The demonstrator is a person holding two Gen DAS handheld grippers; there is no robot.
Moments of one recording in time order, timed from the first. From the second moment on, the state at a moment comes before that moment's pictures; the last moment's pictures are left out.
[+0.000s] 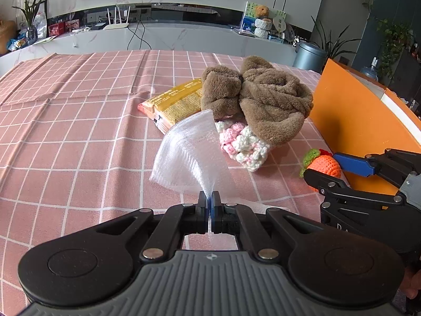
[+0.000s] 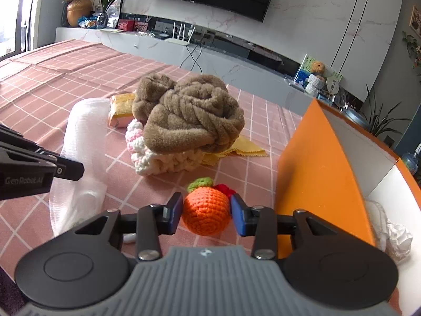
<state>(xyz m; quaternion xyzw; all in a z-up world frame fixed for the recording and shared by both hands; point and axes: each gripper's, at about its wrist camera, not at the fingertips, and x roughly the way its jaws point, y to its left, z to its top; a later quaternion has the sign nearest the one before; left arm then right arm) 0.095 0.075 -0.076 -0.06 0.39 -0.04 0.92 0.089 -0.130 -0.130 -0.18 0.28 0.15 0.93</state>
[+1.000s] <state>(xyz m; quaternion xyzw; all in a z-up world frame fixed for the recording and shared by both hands) 0.059 -0.009 0.031 -0.01 0.26 -0.13 0.96 0.008 -0.229 -0.029 -0.10 0.17 0.16 0.97</state>
